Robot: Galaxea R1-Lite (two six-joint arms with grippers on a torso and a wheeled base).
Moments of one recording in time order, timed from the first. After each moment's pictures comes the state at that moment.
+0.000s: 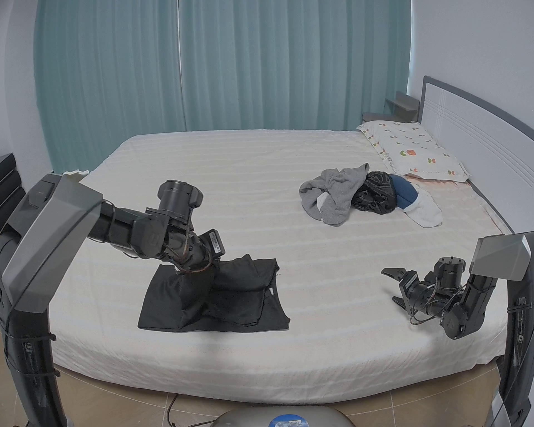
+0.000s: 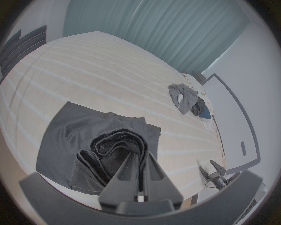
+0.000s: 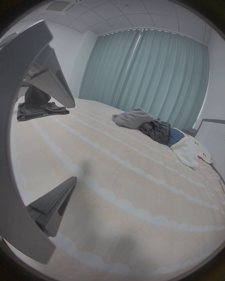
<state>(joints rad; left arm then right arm) -0.35 2.24 -1.47 0.02 -0.05 -0.64 0.05 2.42 -0.68 -1.33 0.30 1.03</state>
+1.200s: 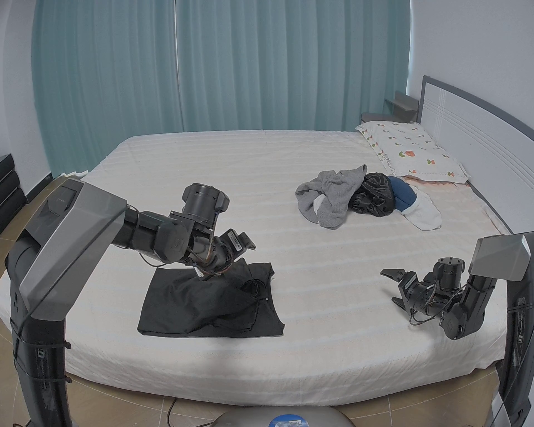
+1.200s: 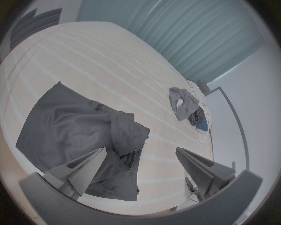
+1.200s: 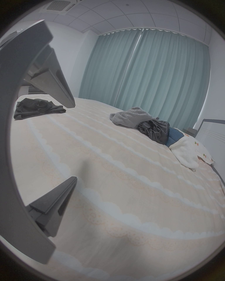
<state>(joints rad) -0.39 2.27 -1.52 0.02 -0.06 -0.91 0.05 2.42 -0.67 -1.33 0.30 1.02</state>
